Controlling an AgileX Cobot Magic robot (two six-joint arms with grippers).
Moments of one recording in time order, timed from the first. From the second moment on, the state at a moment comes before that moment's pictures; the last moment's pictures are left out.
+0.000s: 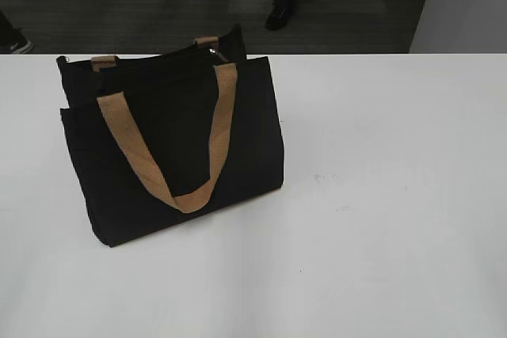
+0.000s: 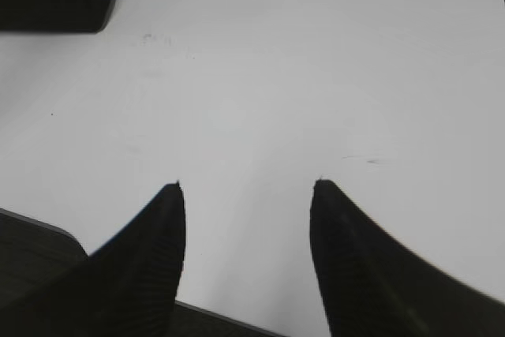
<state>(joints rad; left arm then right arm) 0.05 -0.01 -0.53 -0.30 1.11 0.36 0.17 -0.01 -0.49 0.05 1.10 -0.21</state>
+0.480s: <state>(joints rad) 0.05 -0.01 -0.53 -0.30 1.08 0.27 0.17 -0.01 -0.49 0.08 1.10 -0.15</state>
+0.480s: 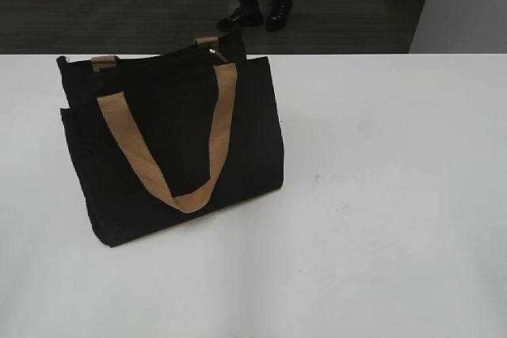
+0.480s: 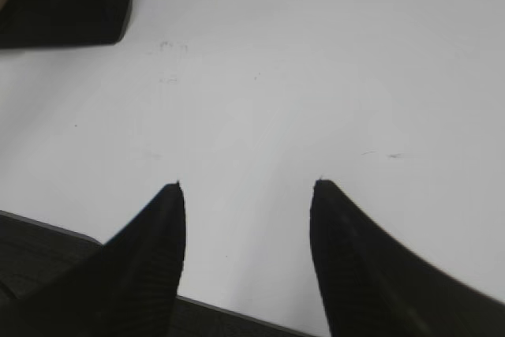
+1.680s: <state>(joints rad) 0.05 -0.01 -0.53 -0.26 1.08 0.26 -0.02 -0.01 -0.49 0.11 1.10 -0.15</state>
